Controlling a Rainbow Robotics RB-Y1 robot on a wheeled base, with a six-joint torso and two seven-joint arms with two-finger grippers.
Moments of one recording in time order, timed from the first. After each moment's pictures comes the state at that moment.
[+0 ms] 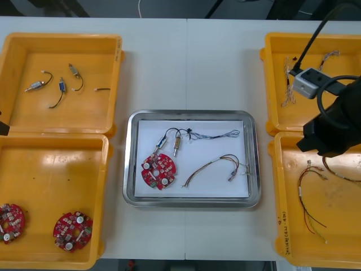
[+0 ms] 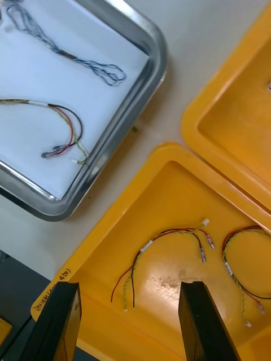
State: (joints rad) right arm -0.58 -1.05 0.17 -2.28 -1.22 1.85 1.26; left arm -0.27 0.97 0.30 -2.12 1.01 1.91 -1.22
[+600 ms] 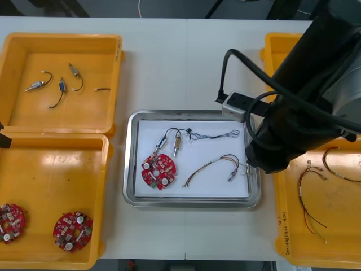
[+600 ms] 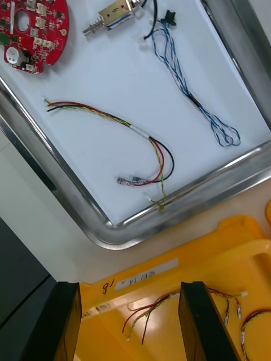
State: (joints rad) right arm -0.86 -0.89 0.56 -2.28 -1.17 1.85 1.26; left arm -0.18 0.94 0.33 -2.19 0.99 1.91 -1.22
